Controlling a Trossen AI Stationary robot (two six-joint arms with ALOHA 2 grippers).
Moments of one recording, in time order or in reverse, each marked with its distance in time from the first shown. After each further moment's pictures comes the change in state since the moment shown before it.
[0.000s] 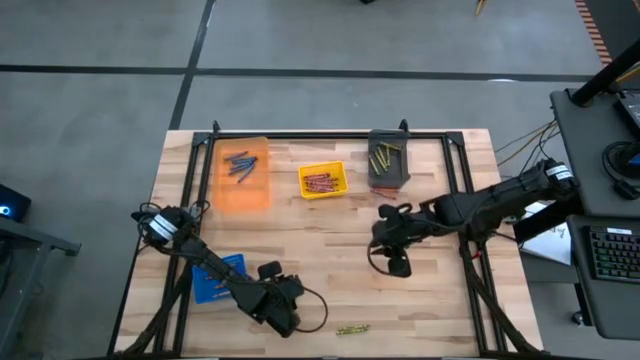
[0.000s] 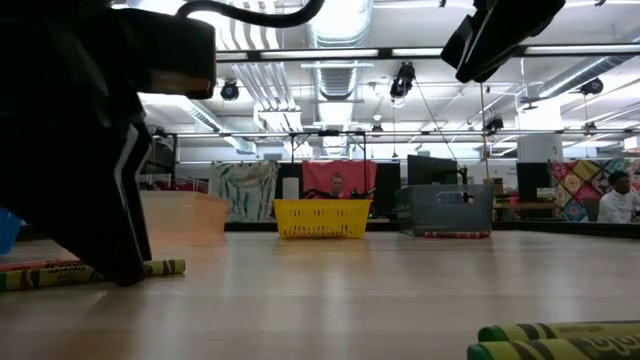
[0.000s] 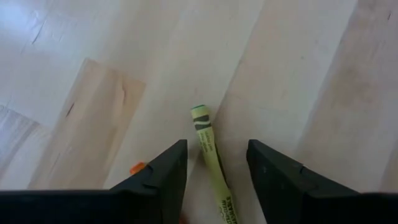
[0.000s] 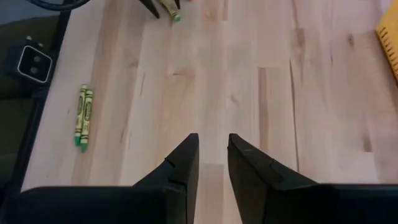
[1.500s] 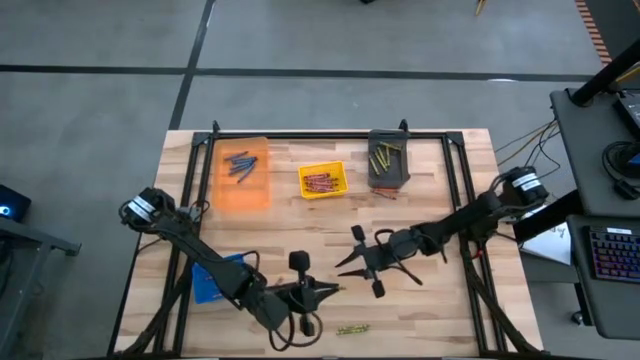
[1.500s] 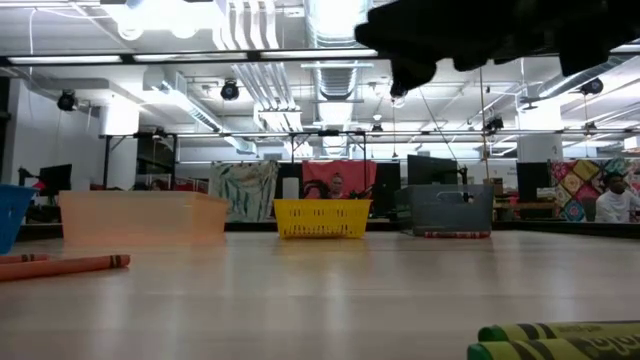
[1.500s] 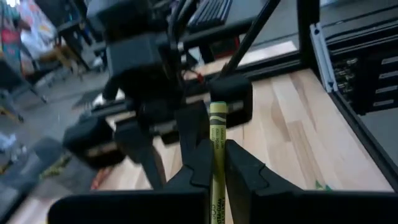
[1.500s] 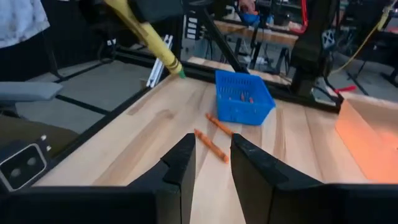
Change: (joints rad) left arm 0.015 -0.229 -0.008 0.785 -0.411 1.042; right arm 0.073 0.302 -0.359 1.386 0.037 -0.349
